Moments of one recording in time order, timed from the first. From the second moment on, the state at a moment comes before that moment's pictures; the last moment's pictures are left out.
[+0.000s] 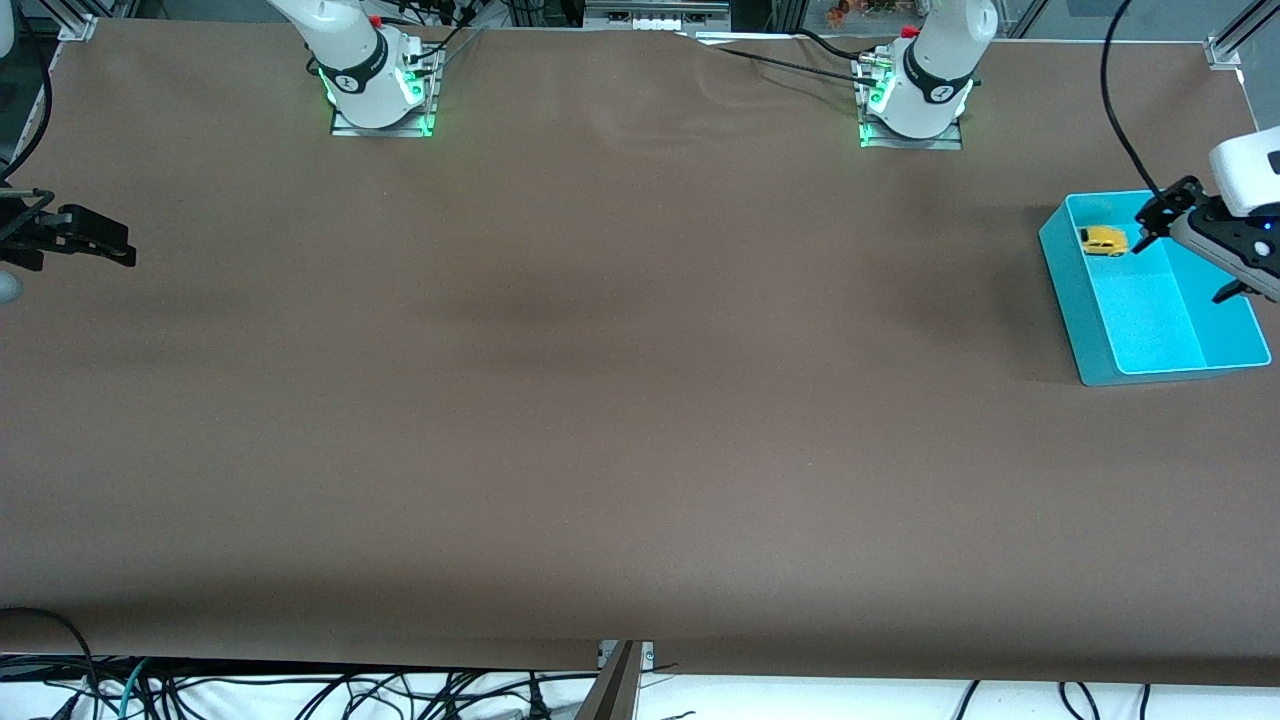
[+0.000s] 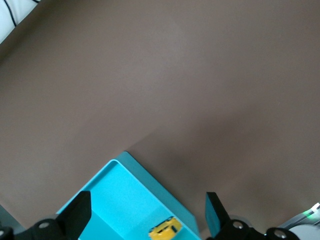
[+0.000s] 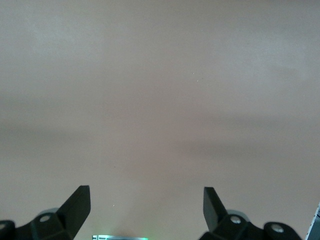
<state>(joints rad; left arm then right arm) 0.09 -0.05 -0.02 -1.76 0.10 1.71 0.68 -0.02 0.14 -0.04 -1.45 -0.06 1.48 -0.16</state>
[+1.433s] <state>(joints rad) 0.02 -0.05 -0.05 -1.62 -0.01 1.63 -0.09 -0.03 0.14 -0.04 -1.45 -0.06 1.48 -0.16</state>
